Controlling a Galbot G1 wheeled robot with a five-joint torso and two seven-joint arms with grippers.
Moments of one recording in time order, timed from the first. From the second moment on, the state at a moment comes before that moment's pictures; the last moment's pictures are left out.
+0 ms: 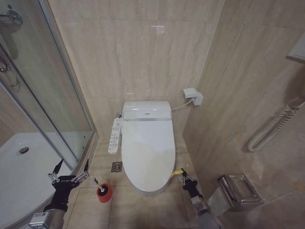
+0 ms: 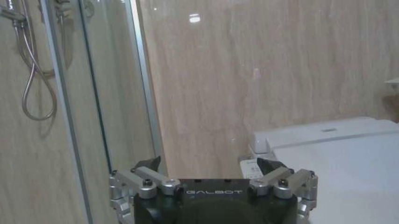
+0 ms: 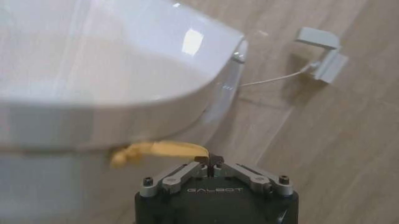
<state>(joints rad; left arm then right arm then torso) 1.73 -1.23 -0.73 -2.16 -0.23 -0.16 -0.11 -1.31 1.24 0.31 1.48 -0.16 0.21 0.22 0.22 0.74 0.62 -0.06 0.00</state>
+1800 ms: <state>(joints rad) 1.73 -1.23 -0.73 -2.16 -0.23 -0.16 -0.11 -0.65 1.26 0.36 1.42 0.26 0.02 0.29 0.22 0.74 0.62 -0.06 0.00</state>
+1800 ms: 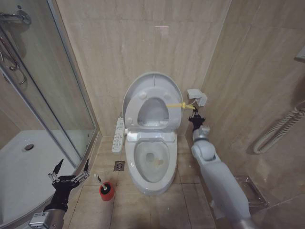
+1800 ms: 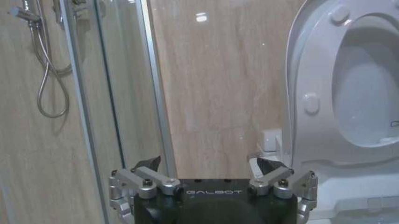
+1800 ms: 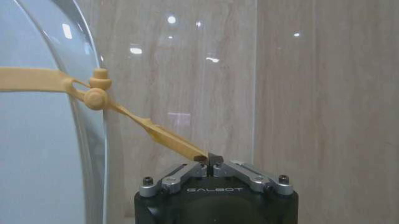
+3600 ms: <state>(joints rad) 1.73 -1.23 -0.73 -2.16 -0.23 -0.16 -0.11 -0.43 1.24 0.21 1.30 0.28 -0.04 0.29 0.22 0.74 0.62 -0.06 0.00</state>
